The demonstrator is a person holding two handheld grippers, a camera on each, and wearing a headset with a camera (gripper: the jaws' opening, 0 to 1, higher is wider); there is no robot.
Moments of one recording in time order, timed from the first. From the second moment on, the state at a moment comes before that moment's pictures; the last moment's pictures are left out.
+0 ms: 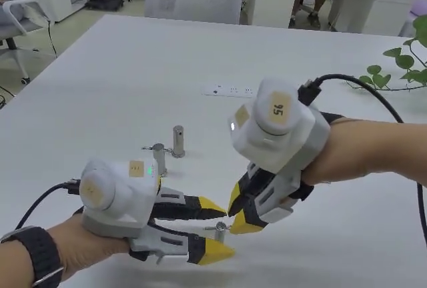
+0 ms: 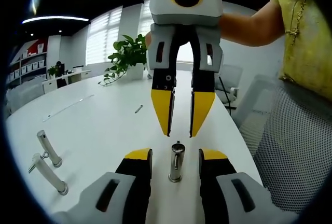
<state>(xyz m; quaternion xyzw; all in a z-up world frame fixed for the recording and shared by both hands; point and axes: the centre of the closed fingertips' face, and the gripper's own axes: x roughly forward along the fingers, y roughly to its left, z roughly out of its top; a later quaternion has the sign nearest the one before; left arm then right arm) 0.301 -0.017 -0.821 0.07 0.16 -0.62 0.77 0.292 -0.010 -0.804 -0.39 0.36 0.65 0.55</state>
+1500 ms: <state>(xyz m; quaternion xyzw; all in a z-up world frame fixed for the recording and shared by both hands) 0.263 0.044 -0.753 0.01 0.11 -0.54 0.84 0.291 0.011 -0.825 -0.30 0.28 0.66 0.63</state>
